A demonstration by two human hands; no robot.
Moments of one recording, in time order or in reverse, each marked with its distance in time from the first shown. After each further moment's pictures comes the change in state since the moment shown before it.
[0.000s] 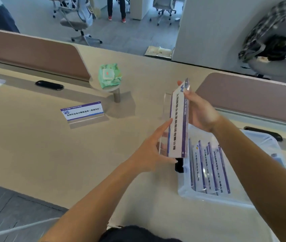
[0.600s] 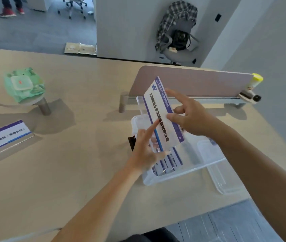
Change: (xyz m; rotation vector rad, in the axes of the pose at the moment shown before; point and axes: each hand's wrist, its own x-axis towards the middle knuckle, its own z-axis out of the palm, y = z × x) left_hand 0.040 -0.016 0.086 -0.071 -0.150 0.216; right_hand -0.130 -0.023 -0.007 -0.768 0.519 0.132
